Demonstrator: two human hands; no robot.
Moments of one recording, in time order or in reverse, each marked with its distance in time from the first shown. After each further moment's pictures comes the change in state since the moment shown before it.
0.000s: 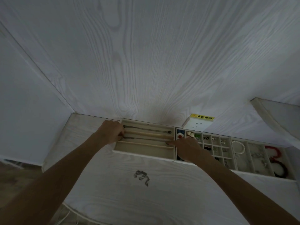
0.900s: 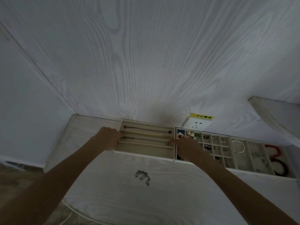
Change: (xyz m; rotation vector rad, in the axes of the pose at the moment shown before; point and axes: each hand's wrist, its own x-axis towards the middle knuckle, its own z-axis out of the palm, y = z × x) left_hand -0.023 0.012 -0.011 0.205 -0.223 0.000; right_hand -0.003 0.001 0.011 0.168 0.148 0.052
